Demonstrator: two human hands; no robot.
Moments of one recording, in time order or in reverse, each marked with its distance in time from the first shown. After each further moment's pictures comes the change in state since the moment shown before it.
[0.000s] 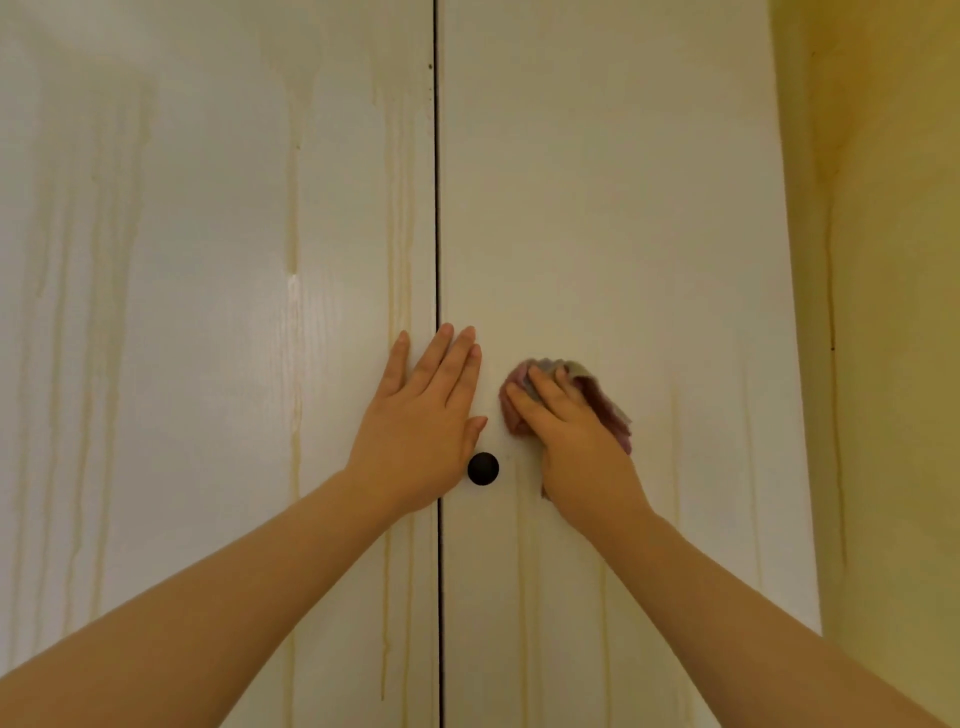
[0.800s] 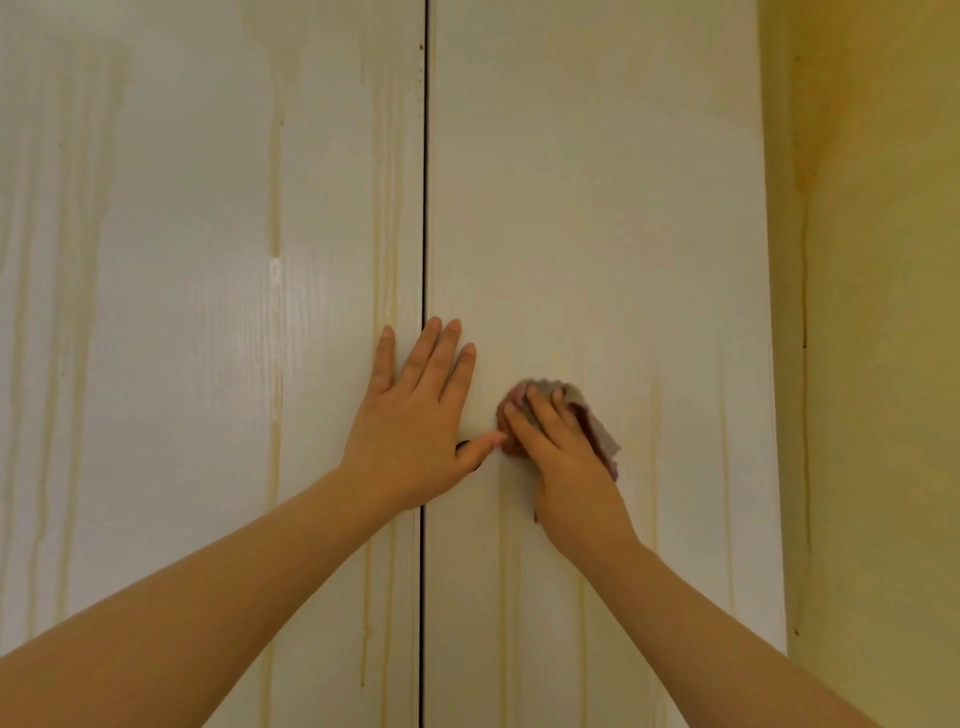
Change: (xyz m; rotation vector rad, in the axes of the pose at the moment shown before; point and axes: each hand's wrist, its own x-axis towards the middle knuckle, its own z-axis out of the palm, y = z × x) left_hand -0.003 0.012 0.001 -0.046 -0.013 -0.034; right_hand -0.024 0.003 0.012 0.095 0.002 0.114
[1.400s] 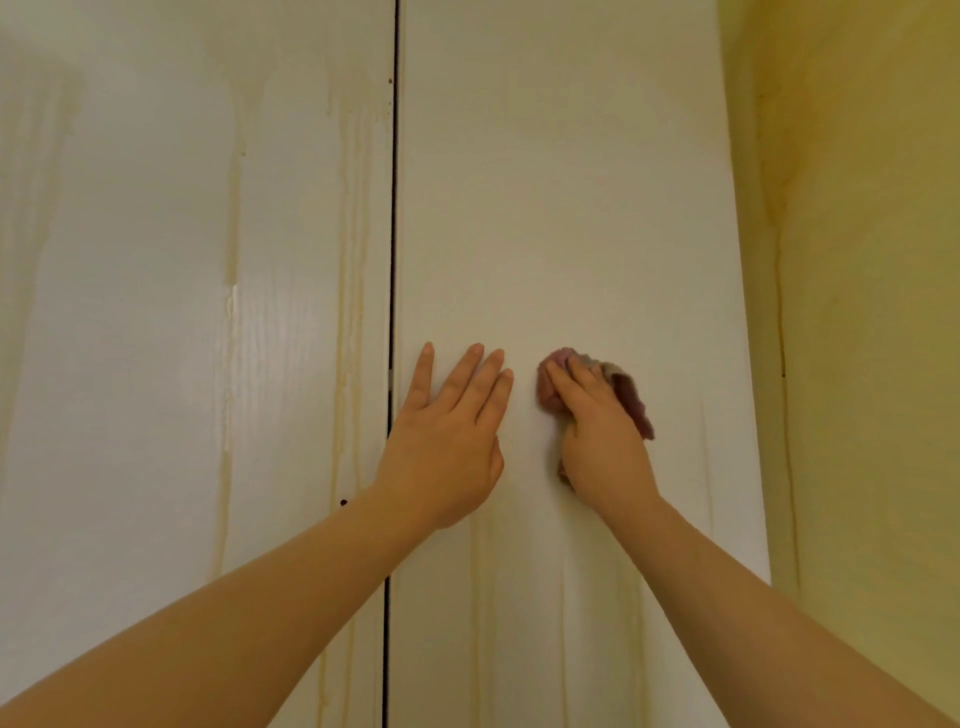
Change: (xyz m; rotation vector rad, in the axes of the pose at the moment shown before) left_hand 0.036 0.032 0.017 0.032 0.091 0.080; right_hand 0.047 0.041 -0.033 0.013 0.104 0.152
